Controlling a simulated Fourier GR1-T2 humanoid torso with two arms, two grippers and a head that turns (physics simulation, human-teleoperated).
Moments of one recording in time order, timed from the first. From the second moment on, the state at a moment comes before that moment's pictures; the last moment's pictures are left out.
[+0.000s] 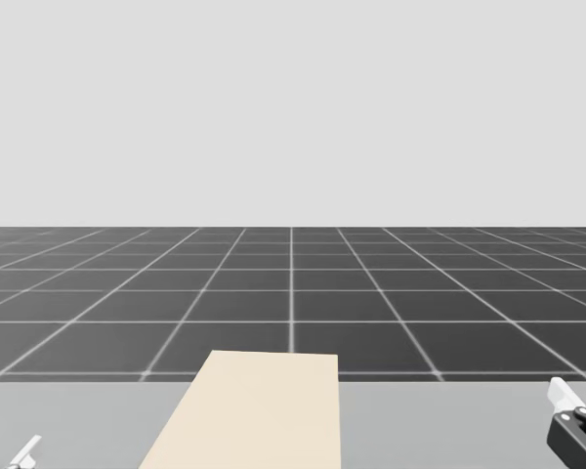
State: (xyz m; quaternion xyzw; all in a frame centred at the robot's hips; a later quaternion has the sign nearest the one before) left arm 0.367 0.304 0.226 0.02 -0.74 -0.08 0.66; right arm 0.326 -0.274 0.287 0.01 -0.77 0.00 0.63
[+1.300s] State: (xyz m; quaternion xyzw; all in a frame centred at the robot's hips) left arm 0.302 0.221 0.185 -0.25 -0.56 -0.48 0.63; right arm 0.287 -0.237 0.266 0.26 -0.67 0.35 0.60
